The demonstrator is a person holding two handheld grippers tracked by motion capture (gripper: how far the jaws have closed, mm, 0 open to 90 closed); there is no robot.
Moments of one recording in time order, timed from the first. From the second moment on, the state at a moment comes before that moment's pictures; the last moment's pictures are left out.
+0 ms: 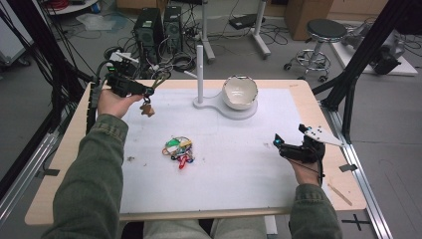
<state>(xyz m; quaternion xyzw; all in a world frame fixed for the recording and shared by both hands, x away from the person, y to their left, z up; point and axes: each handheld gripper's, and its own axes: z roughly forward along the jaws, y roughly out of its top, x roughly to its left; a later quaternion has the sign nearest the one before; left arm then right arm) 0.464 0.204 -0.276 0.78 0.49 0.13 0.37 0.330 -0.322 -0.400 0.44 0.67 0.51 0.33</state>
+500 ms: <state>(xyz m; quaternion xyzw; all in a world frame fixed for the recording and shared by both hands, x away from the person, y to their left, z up) 0.490 0.204 -0.288 0.75 0.52 0.10 0.40 0.328 -0.325 -0.399 0.44 0.66 0.51 0.32</state>
